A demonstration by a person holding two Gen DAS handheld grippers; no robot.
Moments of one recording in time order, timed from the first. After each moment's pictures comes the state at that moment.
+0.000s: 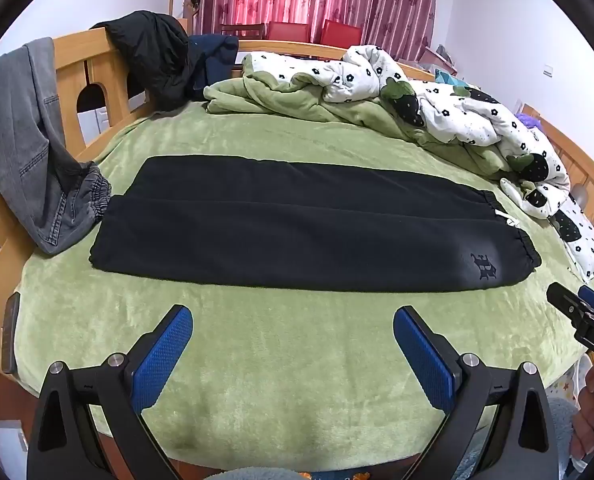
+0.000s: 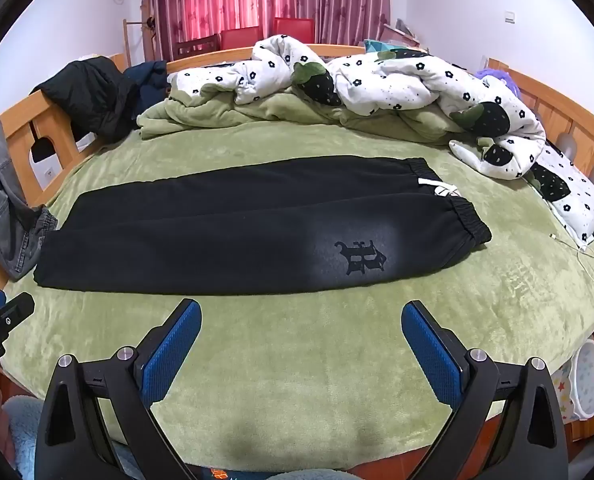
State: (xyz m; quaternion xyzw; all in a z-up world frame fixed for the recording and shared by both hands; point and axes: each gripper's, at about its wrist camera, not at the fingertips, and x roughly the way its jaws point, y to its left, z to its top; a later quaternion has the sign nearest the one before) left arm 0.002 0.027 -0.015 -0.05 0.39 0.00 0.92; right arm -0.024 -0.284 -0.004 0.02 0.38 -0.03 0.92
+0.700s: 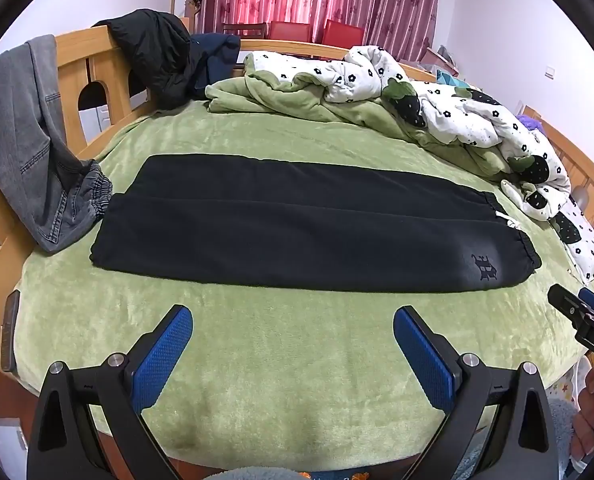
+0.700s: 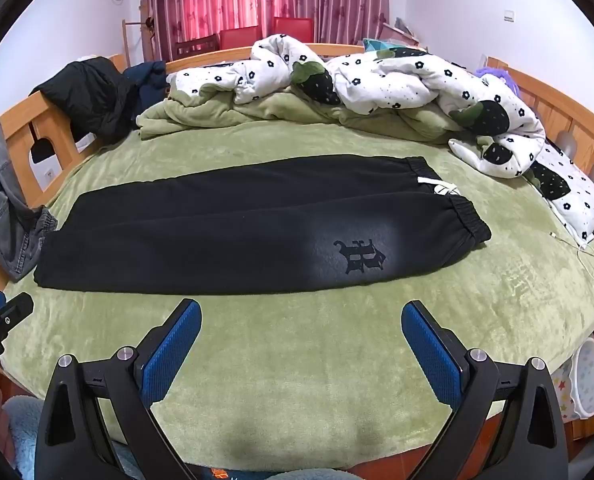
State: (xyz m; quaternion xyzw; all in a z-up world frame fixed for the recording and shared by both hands) left arm 0.003 0.027 -0.014 -0.05 0.39 0.00 0.92; right arm -0.024 -0.285 -0.004 0.03 0.38 -0.03 0.92
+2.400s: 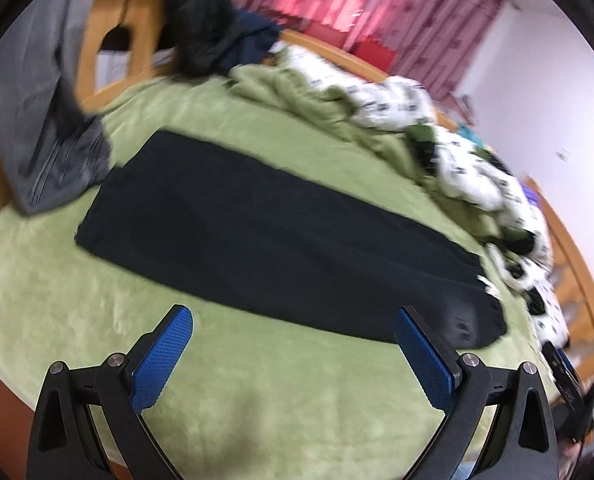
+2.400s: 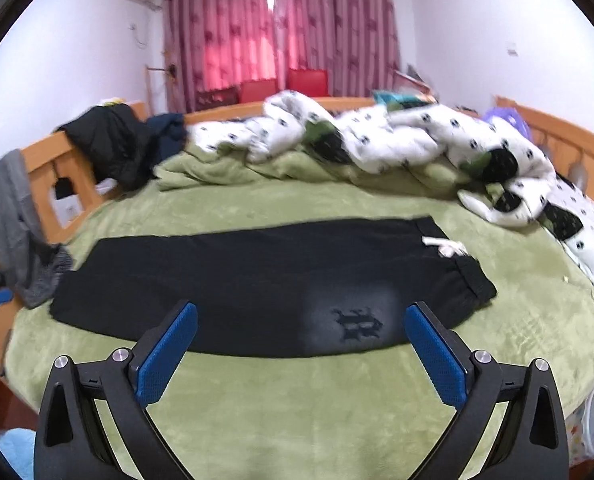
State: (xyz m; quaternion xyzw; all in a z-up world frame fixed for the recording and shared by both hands) left arm 0.053 0.114 -0.028 -0.21 0.40 -0.01 0.89; right arm -0.007 -0.324 0.024 0.03 0.29 0.00 0.96
